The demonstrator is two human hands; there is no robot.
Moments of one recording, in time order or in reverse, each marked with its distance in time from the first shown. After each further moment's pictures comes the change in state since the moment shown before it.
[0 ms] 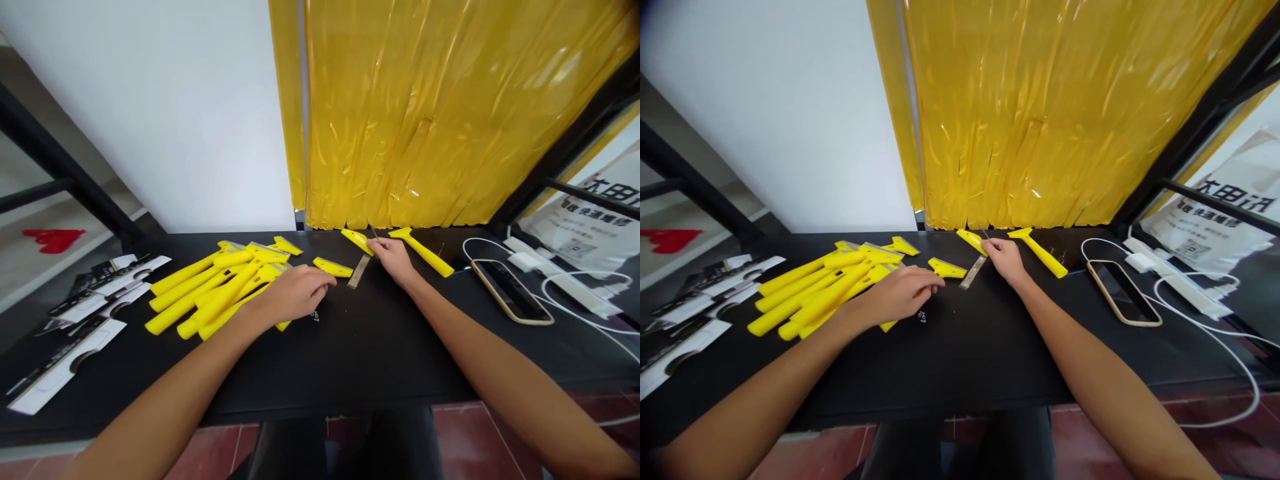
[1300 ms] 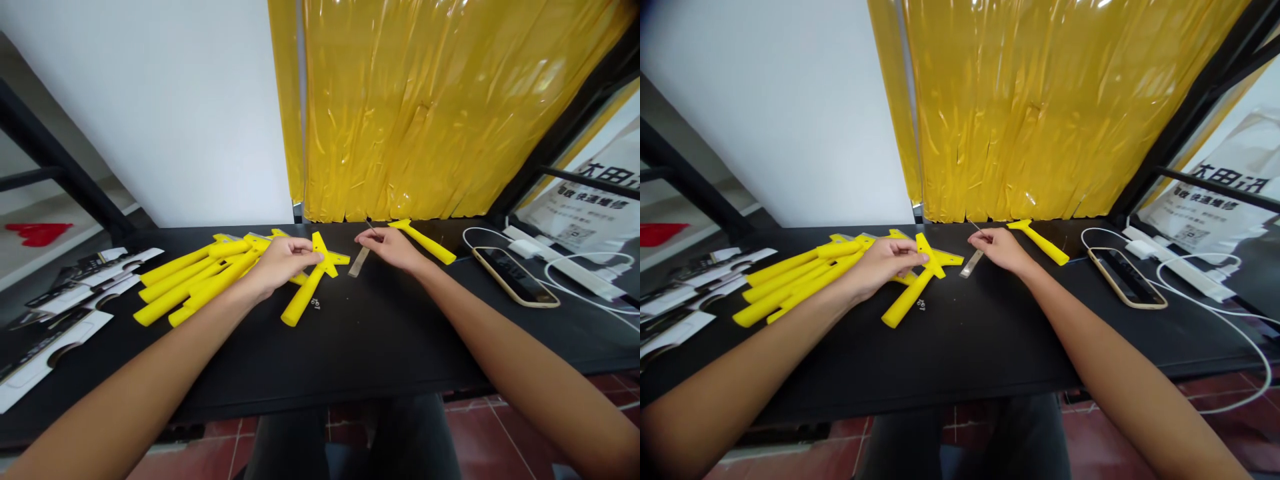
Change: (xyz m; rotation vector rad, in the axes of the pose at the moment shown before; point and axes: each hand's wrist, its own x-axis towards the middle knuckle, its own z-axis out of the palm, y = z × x) left_hand -0.001 -0.003 -0.008 -0.773 0.251 -0.495; right_hand -0.014 -0.033 -0.014 0.001 -0.250 -0.105
